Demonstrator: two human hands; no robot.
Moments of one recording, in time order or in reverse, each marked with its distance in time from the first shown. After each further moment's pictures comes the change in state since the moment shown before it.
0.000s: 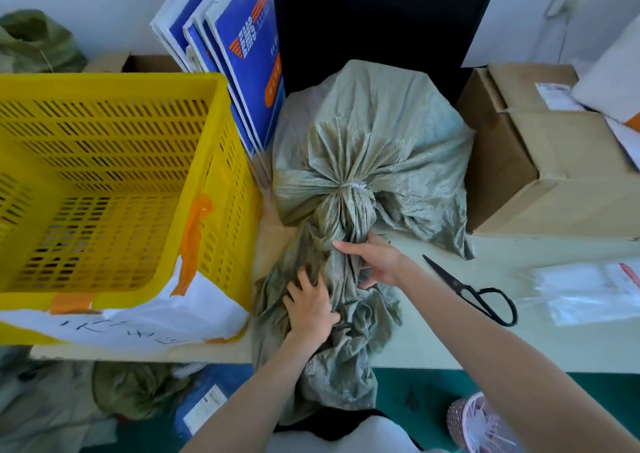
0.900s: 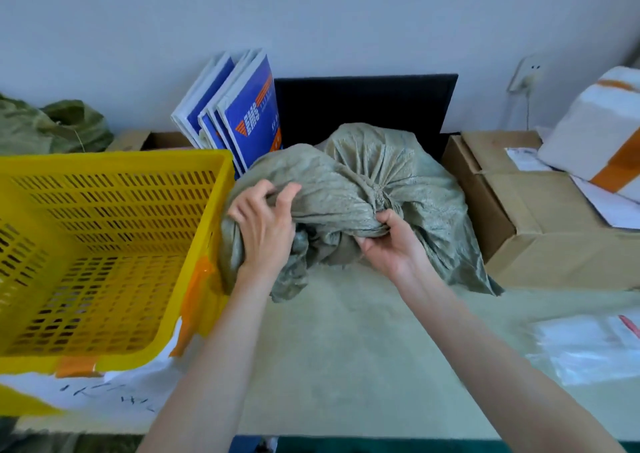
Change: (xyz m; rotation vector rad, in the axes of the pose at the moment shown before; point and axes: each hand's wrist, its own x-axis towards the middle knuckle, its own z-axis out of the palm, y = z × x) left_hand 0.043 -0.007 -0.204 -0.052 1.413 0.386; right_hand -0.062 -0.110 -0.007 1.243 -0.160 -0.284
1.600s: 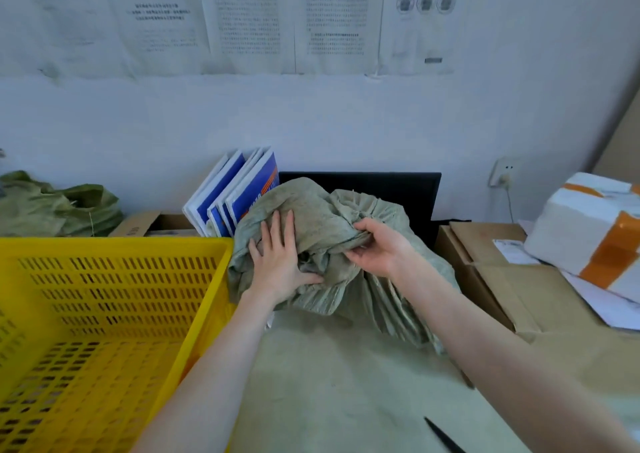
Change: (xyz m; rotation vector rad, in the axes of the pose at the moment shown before) left_hand 0.083 -0.011 0.056 -0.107 -0.724 -0.145; right_hand 0.033 -0.058 0.106 -0.463 -0.083 0.001
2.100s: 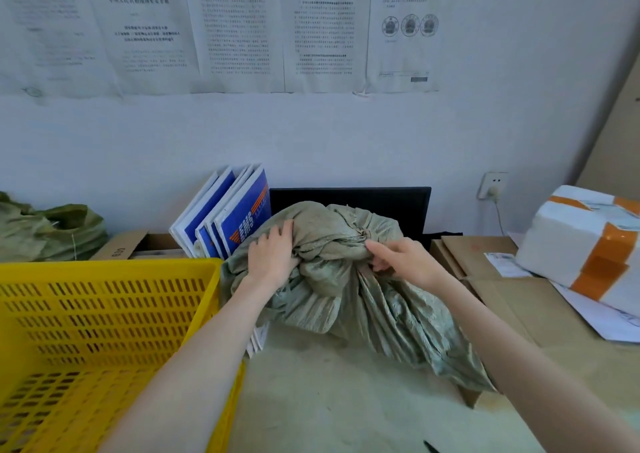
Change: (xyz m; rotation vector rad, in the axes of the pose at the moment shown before) left_hand 0.050 0.005 -0.016 0.160 0.070 0.026; right_hand -0.003 -0.040 -0.056 -1.412 0.116 -0.528
